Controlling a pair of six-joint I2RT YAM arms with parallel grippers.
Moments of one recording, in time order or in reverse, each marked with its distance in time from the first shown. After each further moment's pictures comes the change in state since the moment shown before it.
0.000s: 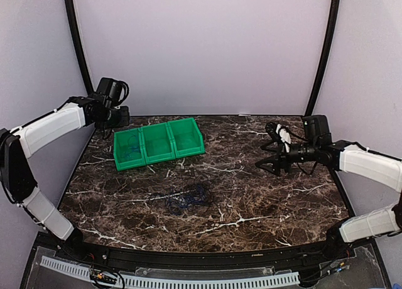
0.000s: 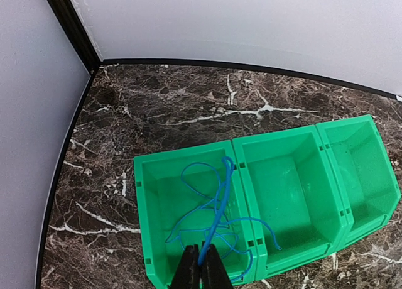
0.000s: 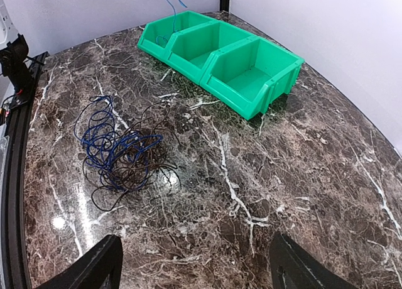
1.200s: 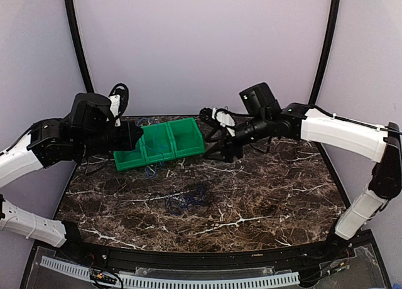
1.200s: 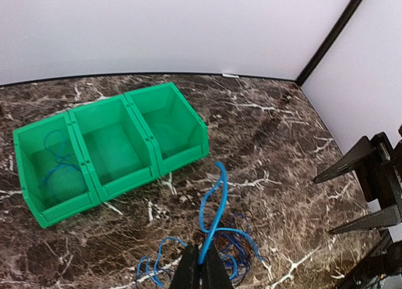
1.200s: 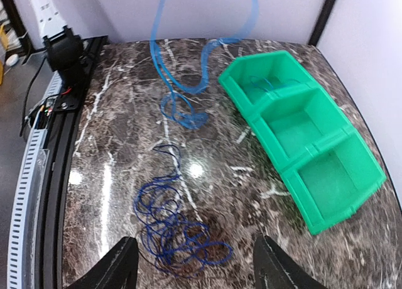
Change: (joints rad) left arm -0.571 -0.460 -0.220 -0.021 0.001 -0.248; right arm 0.501 0.420 0.688 -0.312 0.190 -0.023
